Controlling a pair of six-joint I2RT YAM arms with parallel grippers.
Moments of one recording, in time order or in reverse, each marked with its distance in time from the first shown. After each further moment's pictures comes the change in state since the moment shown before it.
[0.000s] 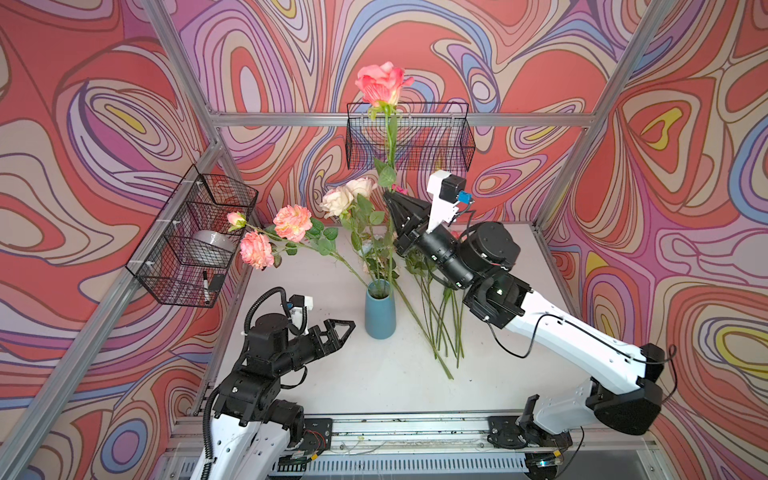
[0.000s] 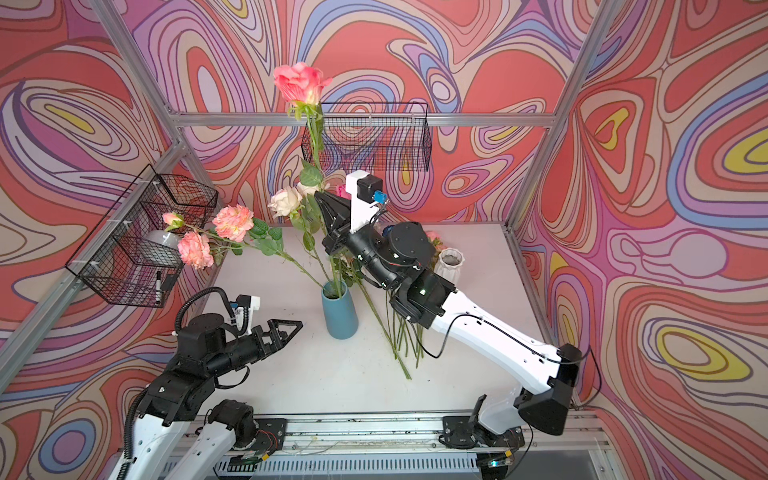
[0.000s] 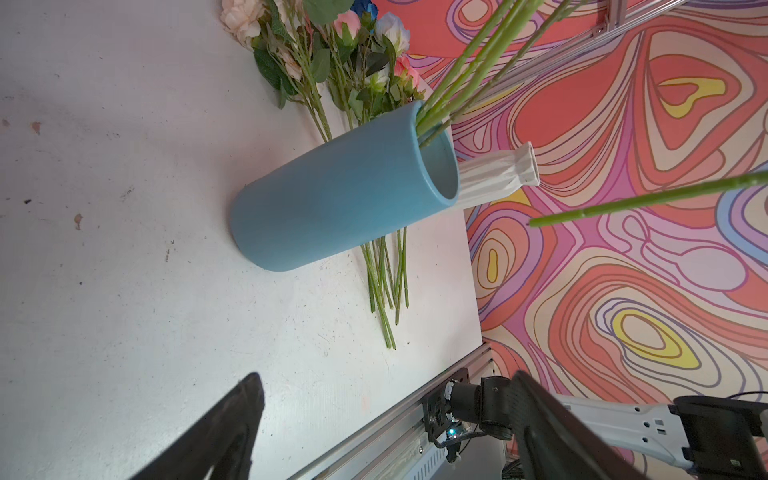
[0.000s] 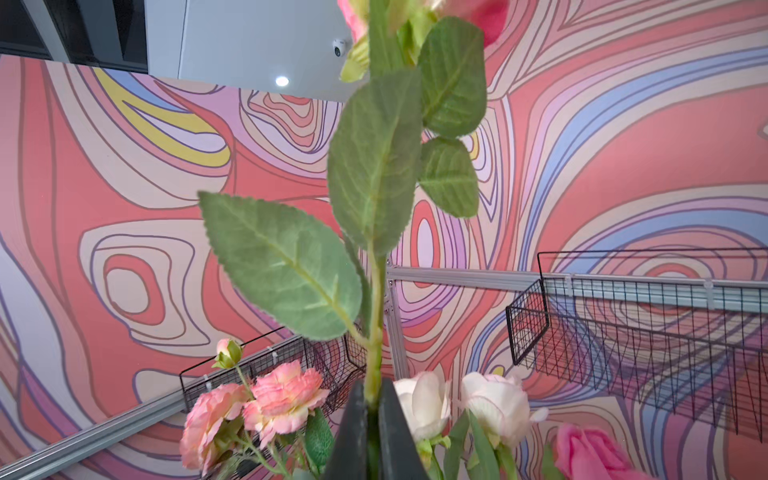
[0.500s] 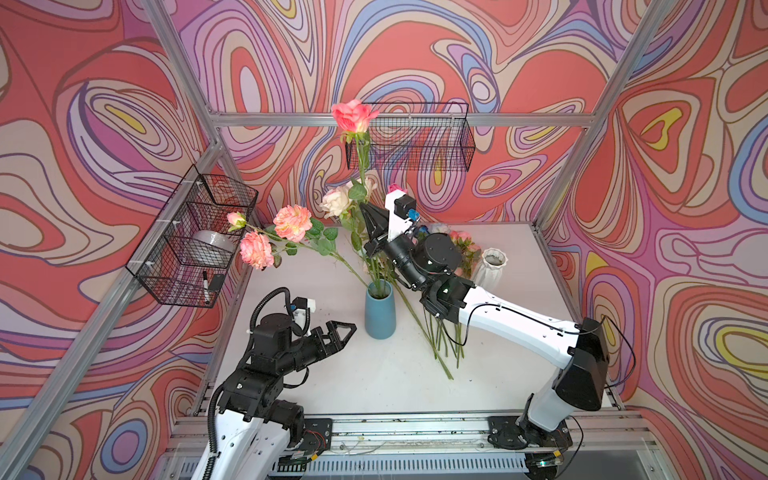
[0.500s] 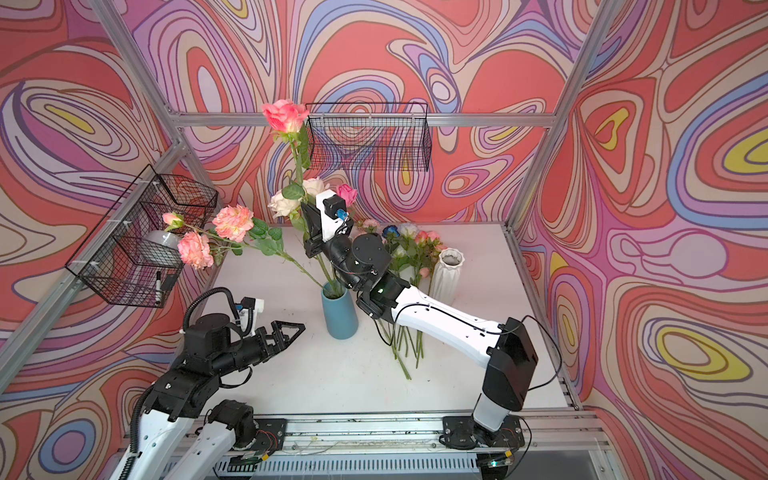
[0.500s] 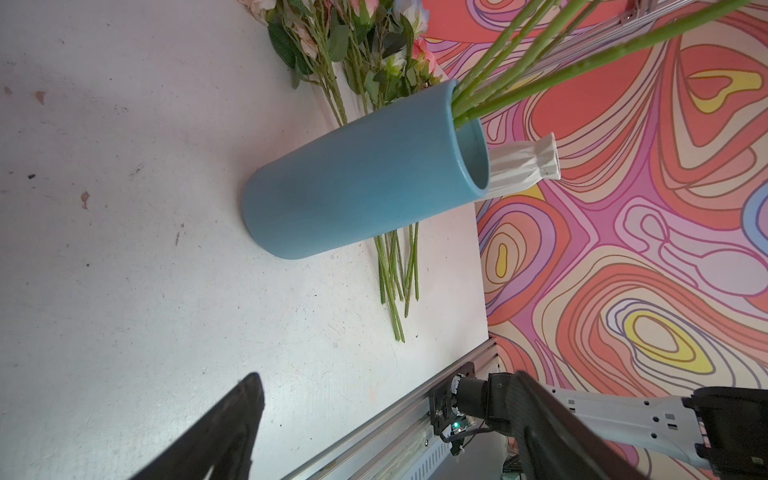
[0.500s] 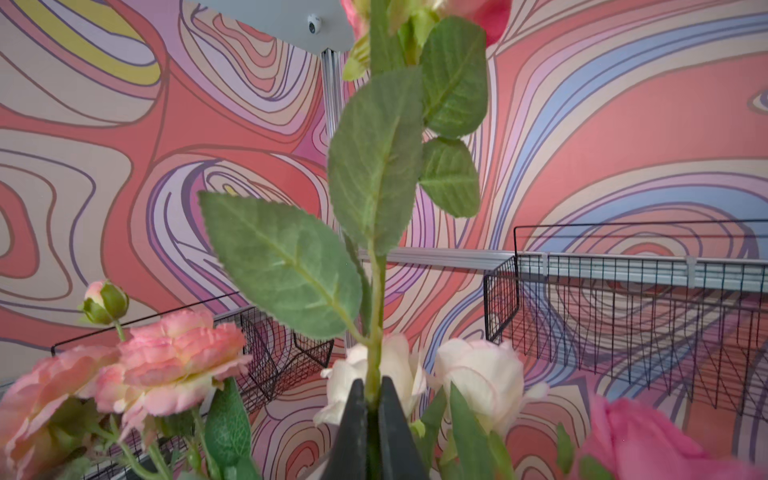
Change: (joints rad) left arm 0.000 0.014 -0.039 0.002 0.008 0.000; right arm -0.001 0.180 -0.128 0.267 0.083 -0.102
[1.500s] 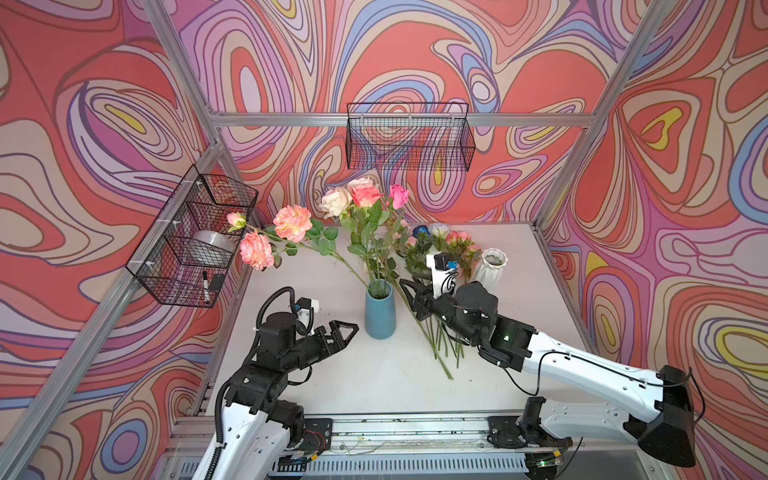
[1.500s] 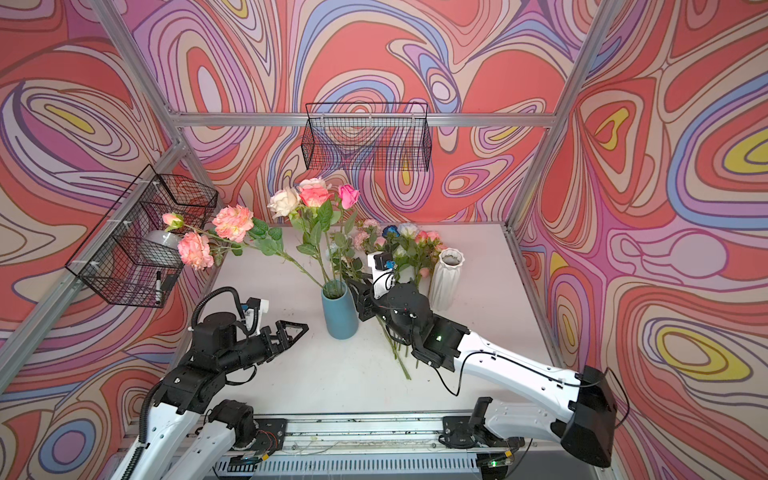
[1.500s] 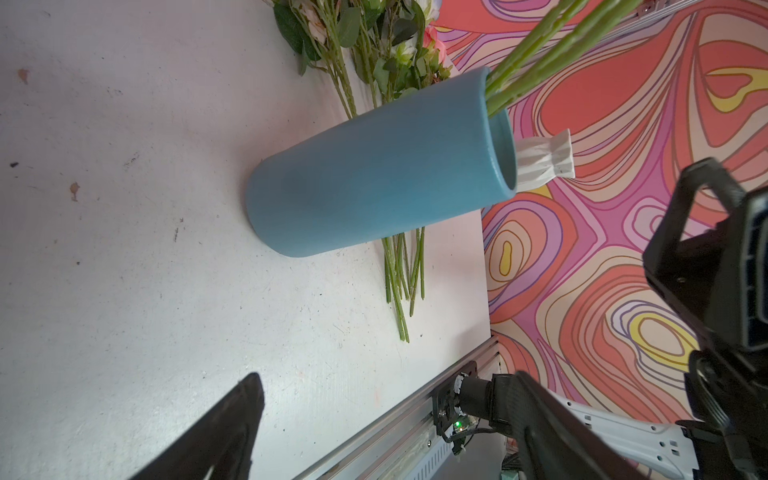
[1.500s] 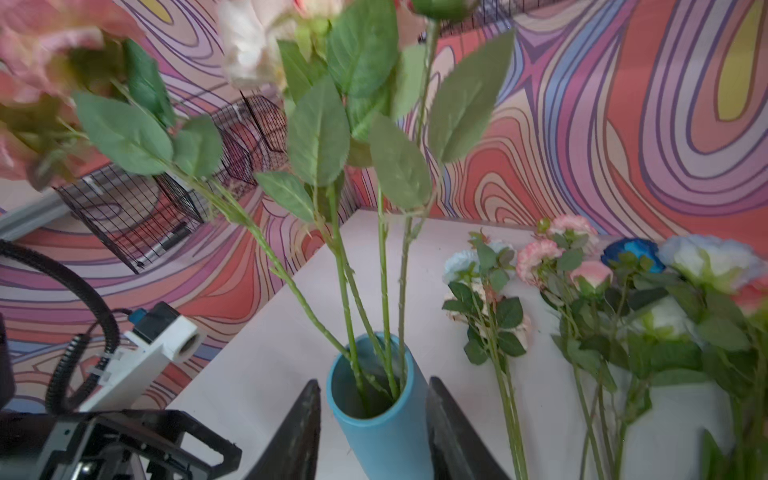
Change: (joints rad) left arm 0.000 0.035 -0.056 0.062 0.011 -0.010; right arm 0.024 -0.493 -0.542 -0.562 0.059 0.396
